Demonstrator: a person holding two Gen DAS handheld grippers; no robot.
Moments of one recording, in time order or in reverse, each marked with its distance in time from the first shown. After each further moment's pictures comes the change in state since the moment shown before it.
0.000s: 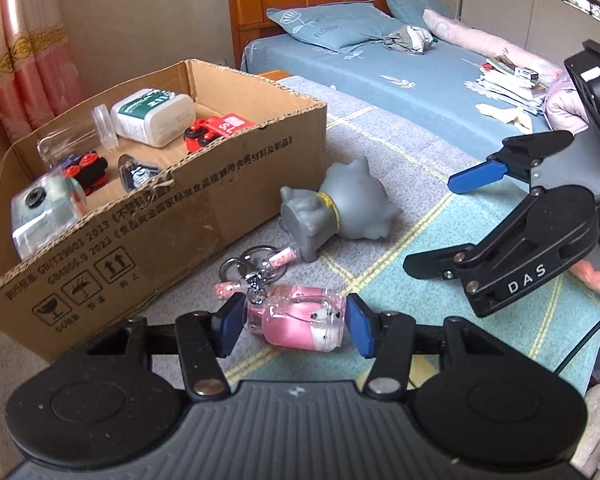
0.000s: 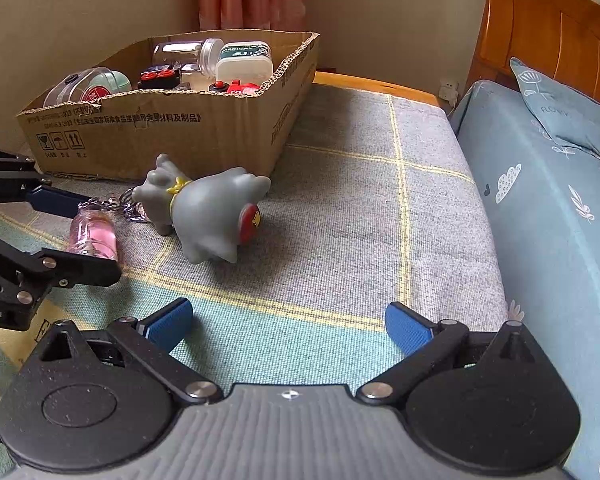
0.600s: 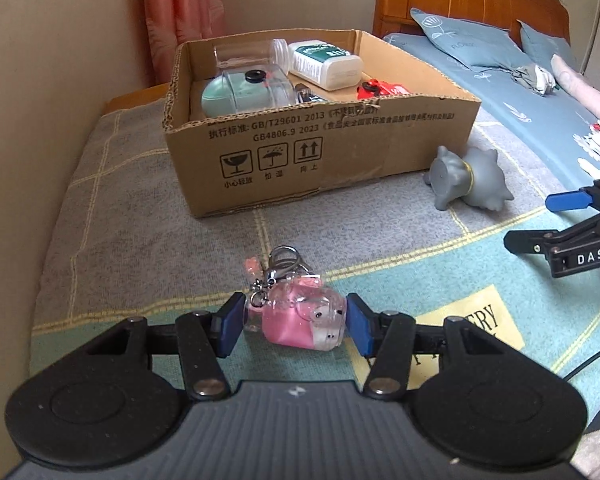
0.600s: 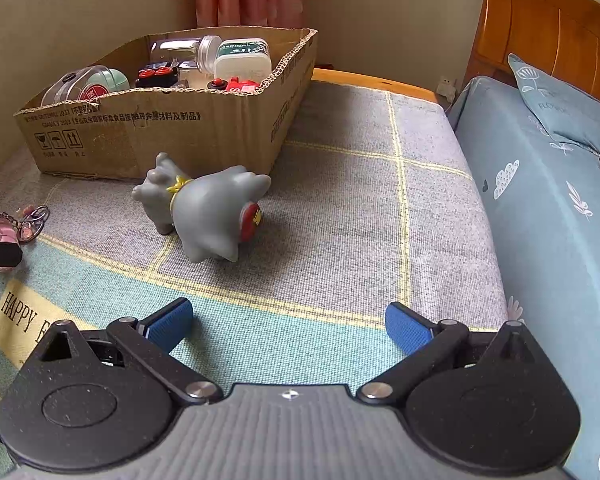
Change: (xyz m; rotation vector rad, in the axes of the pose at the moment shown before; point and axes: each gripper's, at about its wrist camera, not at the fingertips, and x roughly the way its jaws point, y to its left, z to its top) left arm -0.046 0.046 -0.051 -0.321 0.046 0.228; right arm -0.001 0.002 0.002 0.008 0.014 -0.009
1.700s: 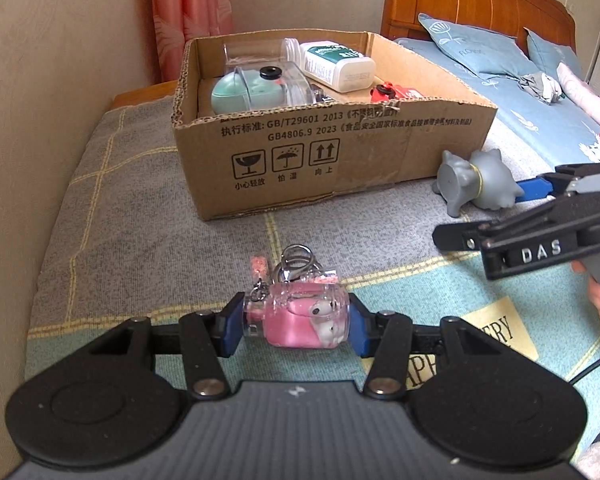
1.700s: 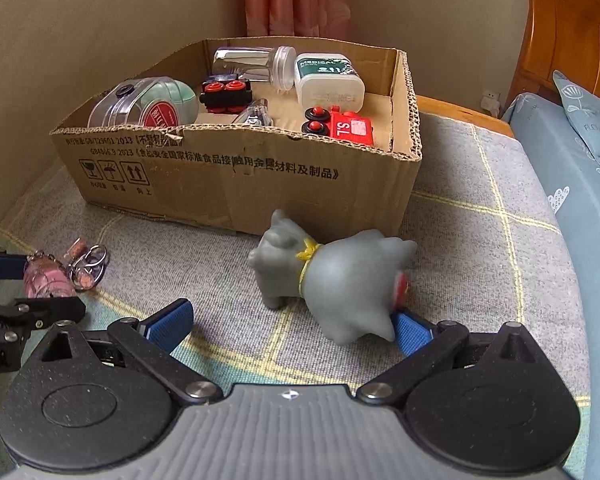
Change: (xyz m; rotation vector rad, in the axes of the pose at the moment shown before) left arm 0.008 0.008 0.001 -0.030 -0.007 0.005; right arm 0.026 0.063 0.041 -0.027 -0.013 0.092
